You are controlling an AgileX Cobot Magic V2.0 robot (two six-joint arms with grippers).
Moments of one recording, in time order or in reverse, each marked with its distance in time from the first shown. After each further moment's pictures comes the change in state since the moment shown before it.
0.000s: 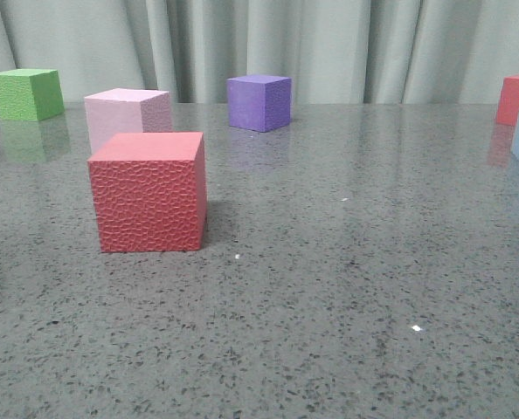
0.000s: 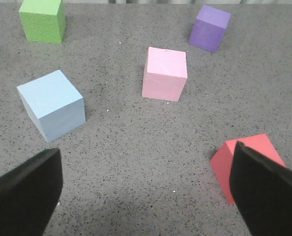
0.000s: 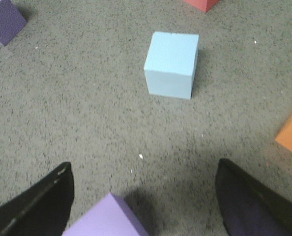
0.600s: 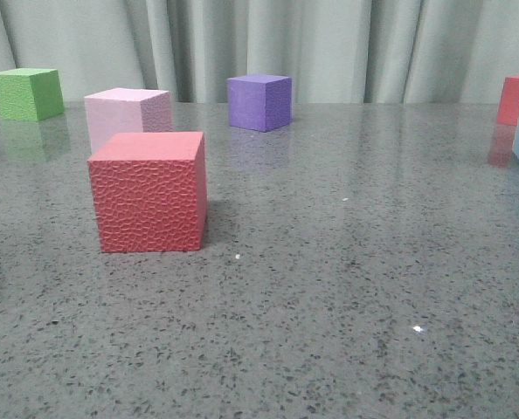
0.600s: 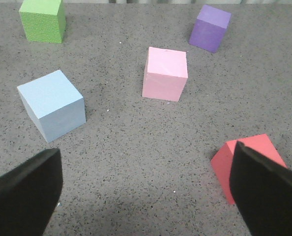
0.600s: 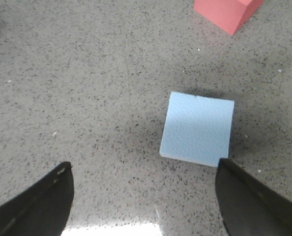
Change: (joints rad) left arm 0.000 0.000 0.000 0.000 0.000 0.000; right arm 0.000 0.572 -0.451 -0.016 0.079 0.012
